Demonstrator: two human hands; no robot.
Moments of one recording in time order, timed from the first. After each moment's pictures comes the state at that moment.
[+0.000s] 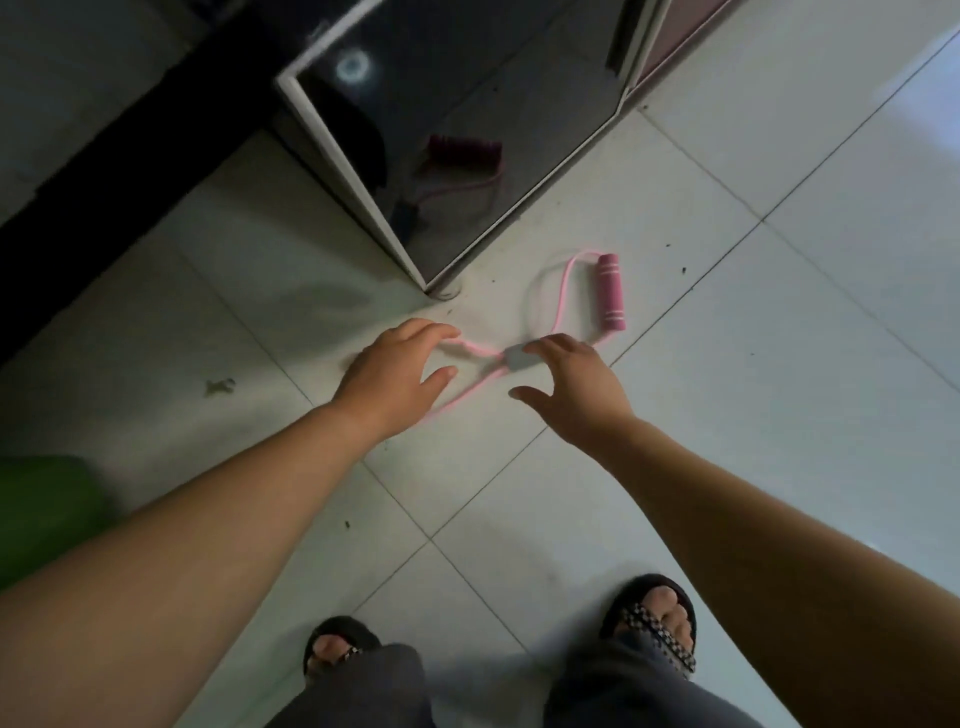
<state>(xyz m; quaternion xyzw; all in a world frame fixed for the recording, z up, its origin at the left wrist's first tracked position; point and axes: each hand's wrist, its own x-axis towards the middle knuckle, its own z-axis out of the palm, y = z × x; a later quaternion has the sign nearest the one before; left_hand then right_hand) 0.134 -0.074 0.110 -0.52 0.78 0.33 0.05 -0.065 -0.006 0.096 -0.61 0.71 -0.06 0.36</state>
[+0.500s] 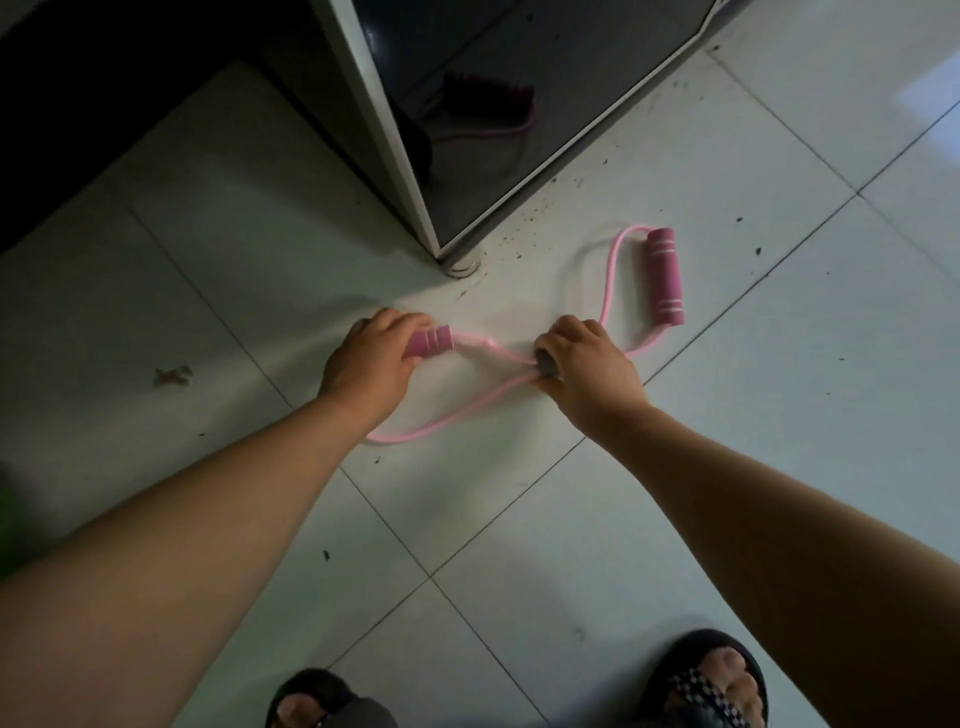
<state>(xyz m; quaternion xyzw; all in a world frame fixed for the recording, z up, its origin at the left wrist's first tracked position) 0.174 -0.090 -0.010 -0.58 0.77 0.27 0.05 -0.054 -0.028 -0.003 -0.68 0.67 -0.01 0.29</state>
